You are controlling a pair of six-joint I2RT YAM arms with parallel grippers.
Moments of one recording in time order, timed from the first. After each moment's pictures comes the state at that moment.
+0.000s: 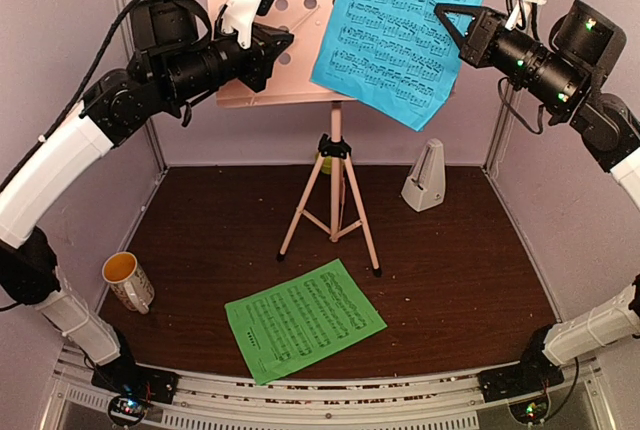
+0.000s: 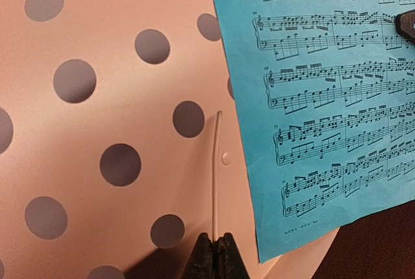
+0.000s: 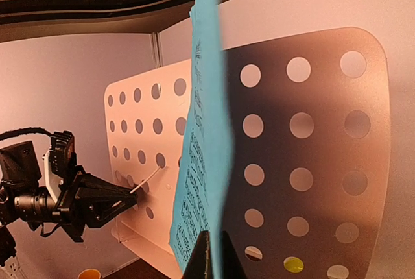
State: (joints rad) left arm -0.91 1.55 1.96 -0.35 -0.21 0.34; right arm 0.76 1.24 1.71 -0.18 0.06 0.12
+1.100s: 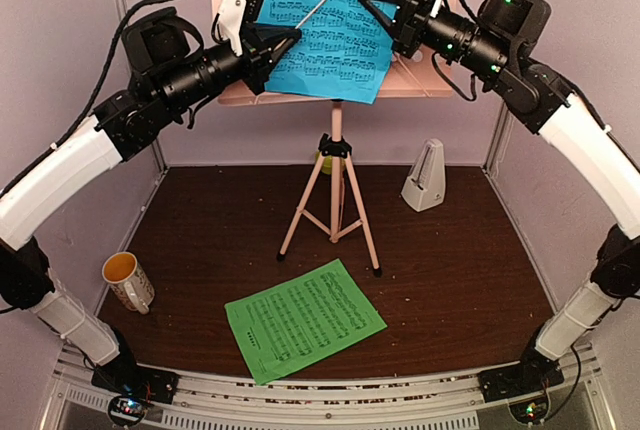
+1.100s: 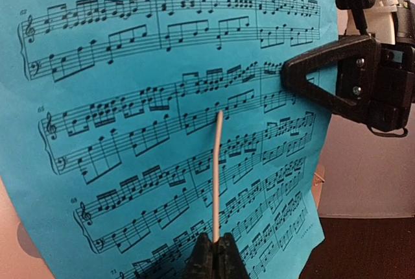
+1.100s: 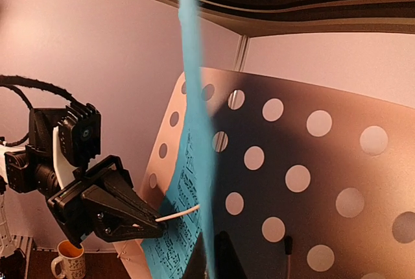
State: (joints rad) left arm -0.82 1.50 1.73 0.00 0.15 0.33; right arm 0.74 1.56 1.96 -0.05 -0.32 -0.15
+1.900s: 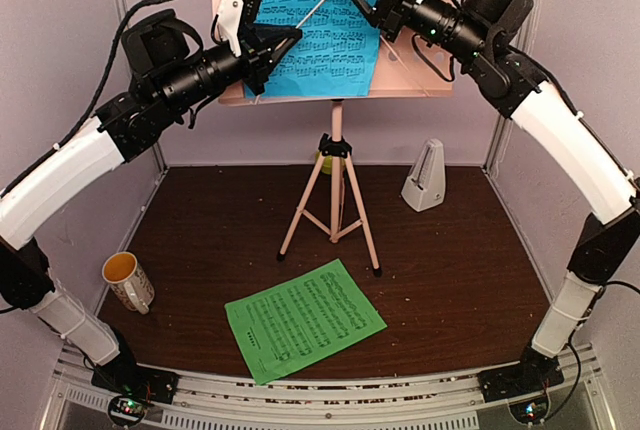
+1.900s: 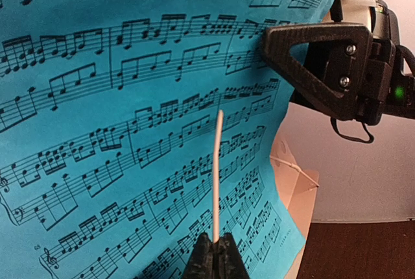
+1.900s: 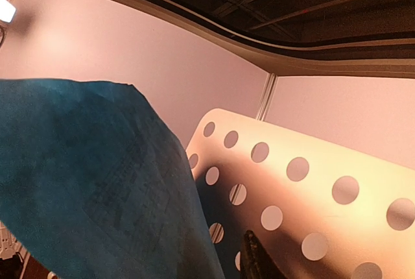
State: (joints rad) left arm -0.80 1.50 1.71 0.05 0.20 0.32; right arm 0.71 1.72 2.14 0.06 -0.50 -0.14
